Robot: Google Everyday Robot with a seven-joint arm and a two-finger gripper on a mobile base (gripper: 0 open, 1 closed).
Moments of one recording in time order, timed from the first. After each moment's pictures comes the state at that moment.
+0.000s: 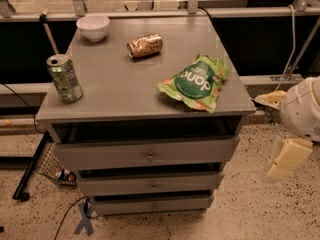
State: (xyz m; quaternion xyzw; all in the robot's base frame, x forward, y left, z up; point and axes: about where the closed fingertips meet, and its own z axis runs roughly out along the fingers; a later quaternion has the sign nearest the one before) arm 0.415 -0.215 0.871 -0.63 0.74 0.03 0.21
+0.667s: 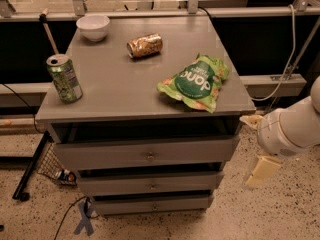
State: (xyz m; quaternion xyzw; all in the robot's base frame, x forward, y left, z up) arm 0.446 -0.215 0.776 -0.63 0.74 0.03 0.22
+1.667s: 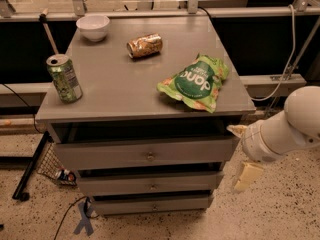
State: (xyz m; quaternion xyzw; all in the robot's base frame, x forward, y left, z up) arm 0.463 -0.203 0.719 -0.66 0.72 0.05 0.22
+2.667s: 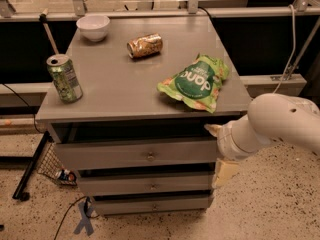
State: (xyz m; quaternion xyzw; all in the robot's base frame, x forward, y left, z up) arm 0.491 -0.155 0.692 -0.71 0.67 0.01 0.22
